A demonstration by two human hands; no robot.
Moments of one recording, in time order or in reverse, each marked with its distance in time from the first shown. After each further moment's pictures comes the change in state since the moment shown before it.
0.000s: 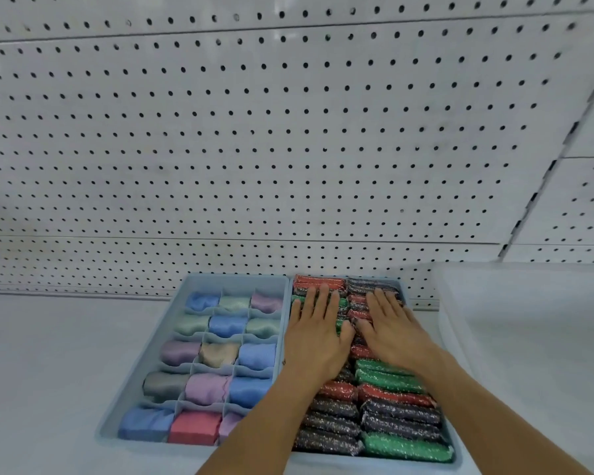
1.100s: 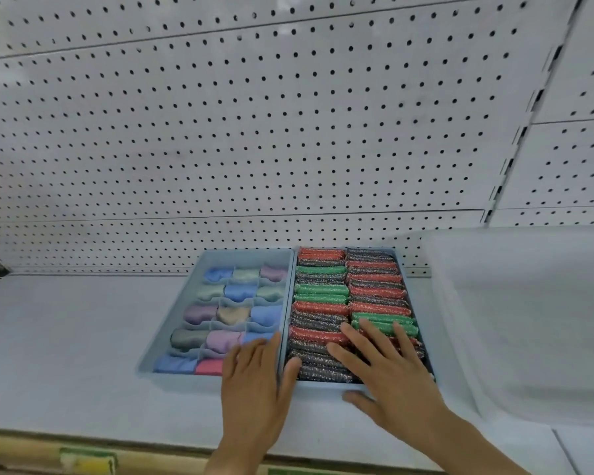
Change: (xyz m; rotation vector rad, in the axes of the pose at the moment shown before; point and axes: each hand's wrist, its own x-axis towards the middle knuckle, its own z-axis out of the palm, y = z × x) left_hand -0.171 -0.039 -0.008 -0.052 0.288 -0.168; right_hand -0.140 -0.016 0.052 -0.246 0.147 -0.379
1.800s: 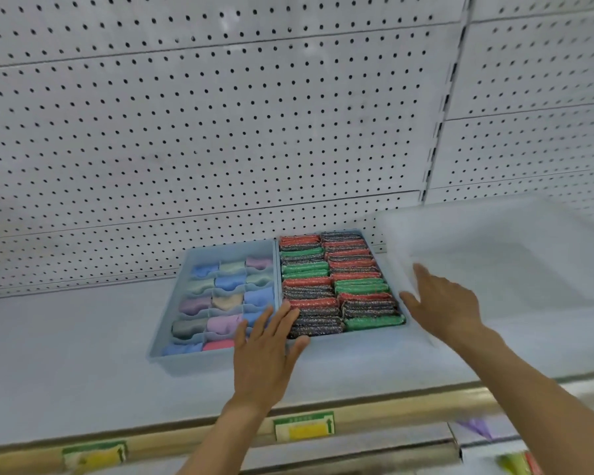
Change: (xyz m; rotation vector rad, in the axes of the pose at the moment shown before) left_hand -0.005 0.000 -0.003 0.082 -0.144 0.268; right_hand -0.054 0.041 -0.058 0.089 0.167 0.745
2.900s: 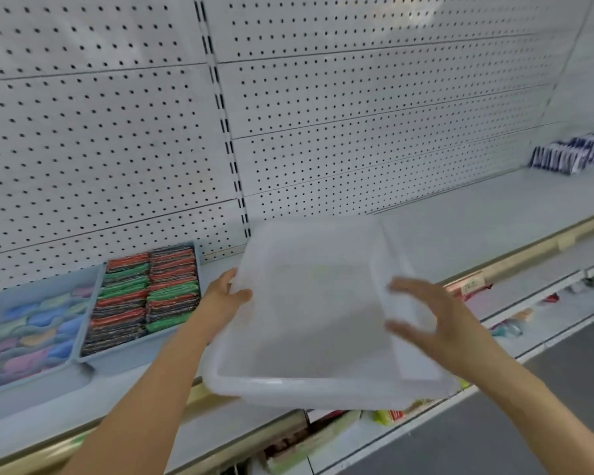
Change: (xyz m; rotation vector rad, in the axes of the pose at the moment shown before) left_hand 0.068 0.267 -0.018 -0.945 -0.347 -0.187; right_hand -0.184 0.301 -0.070 0.663 0.097 0.001
